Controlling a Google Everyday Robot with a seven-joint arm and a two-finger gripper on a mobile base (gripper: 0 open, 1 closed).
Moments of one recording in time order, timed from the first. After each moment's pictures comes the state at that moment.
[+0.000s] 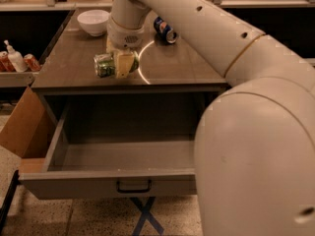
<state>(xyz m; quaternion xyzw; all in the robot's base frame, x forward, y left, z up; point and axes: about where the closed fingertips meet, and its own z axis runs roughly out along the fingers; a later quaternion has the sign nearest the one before) 0.666 0.106 0.865 -0.83 0.53 0.04 0.18</state>
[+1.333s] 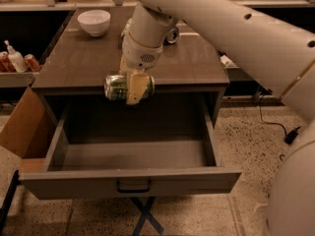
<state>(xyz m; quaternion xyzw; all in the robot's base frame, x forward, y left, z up) 0.579 0.068 0.857 -0.80 0.57 0.11 0.16</state>
